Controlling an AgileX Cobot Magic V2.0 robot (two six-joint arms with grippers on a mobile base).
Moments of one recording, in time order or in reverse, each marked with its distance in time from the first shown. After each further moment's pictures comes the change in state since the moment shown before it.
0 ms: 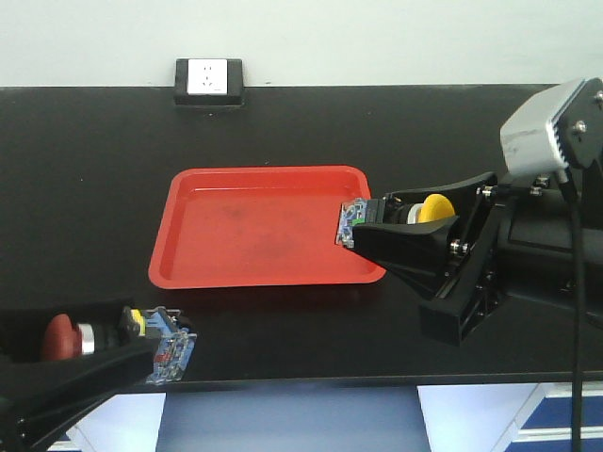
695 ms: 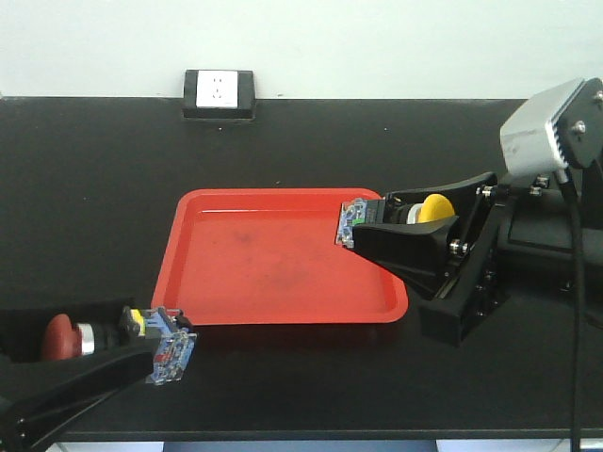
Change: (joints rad) left arm 0.000 0.000 0.000 0.000 0.000 0.000; right arm 0.000 0.000 0.000 0.000 0.000 0.000
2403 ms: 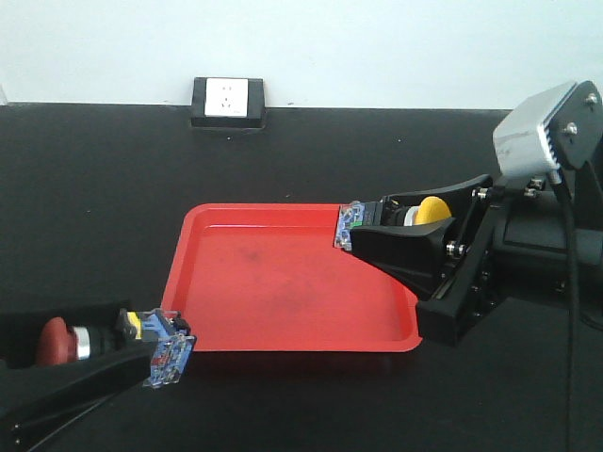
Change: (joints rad) left arm 0.000 -0.016 0.000 0.007 0.002 0.000; right arm 0.000 0.010 0.000 0.000 0.003 0.000
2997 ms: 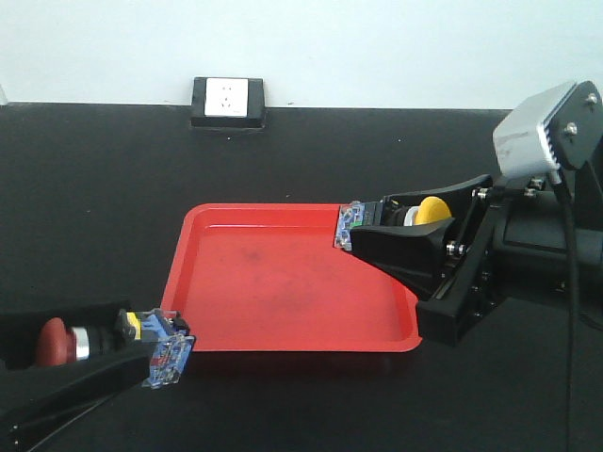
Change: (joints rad) left arm 0.000 -0.003 0.000 0.000 0.000 0.000; right arm 0.000 0.000 0.000 0.000 0.000 0.000
